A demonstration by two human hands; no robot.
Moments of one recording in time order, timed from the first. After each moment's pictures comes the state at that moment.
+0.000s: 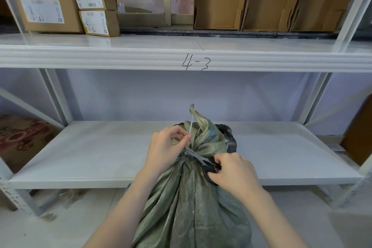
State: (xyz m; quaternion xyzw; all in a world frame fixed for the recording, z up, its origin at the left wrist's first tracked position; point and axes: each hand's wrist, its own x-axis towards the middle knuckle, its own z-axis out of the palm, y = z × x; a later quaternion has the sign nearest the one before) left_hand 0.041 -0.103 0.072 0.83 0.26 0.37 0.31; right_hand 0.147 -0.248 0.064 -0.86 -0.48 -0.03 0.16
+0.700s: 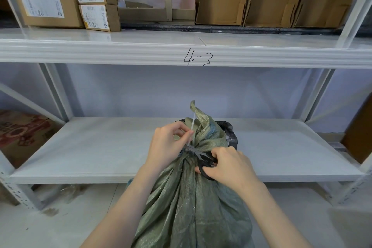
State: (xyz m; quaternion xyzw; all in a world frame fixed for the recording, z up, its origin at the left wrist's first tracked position) left_hand 0.042 -0.103 0.071 0.84 0.25 0.38 0.31; right_hand 0.144 -0.239 0.065 -0.85 -0.50 0.00 0.19
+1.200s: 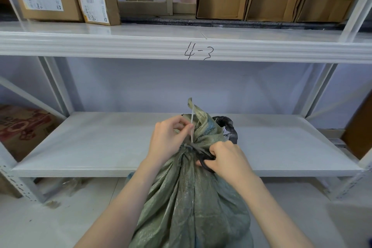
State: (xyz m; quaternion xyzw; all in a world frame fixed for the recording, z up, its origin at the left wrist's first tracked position) left_hand 0.043 -0.103 0.069 0.83 0.26 0.38 0.32; right_hand 0.138 -0.235 0.070 -0.85 -0.50 0.01 0.16
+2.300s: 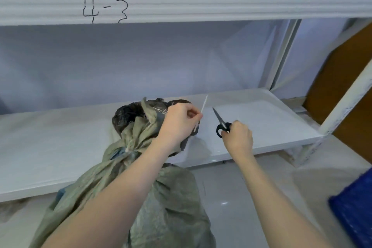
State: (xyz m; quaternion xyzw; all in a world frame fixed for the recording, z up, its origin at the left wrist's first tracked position) left_hand 0.219 -0.151 0.036 0.87 0.23 0.24 0.36; right_hand 0.327 -0.265 -0.022 -0.94 -0.16 0.01 0.30
